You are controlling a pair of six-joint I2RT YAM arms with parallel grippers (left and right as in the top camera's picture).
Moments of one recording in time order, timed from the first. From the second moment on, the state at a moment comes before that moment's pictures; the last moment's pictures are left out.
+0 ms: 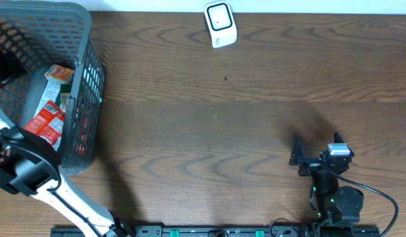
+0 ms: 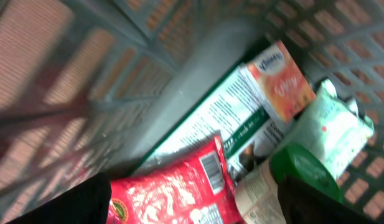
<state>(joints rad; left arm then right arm) 0.65 2.17 2.28 -1.36 0.08 0.03 -0.03 0.01 0.01 -0.06 -0.07 0.02</state>
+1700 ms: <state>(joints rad) 0.44 1.99 1.70 -1.19 0.10 0.11 -0.03 0.01 0.01 -0.06 -0.07 0.02</state>
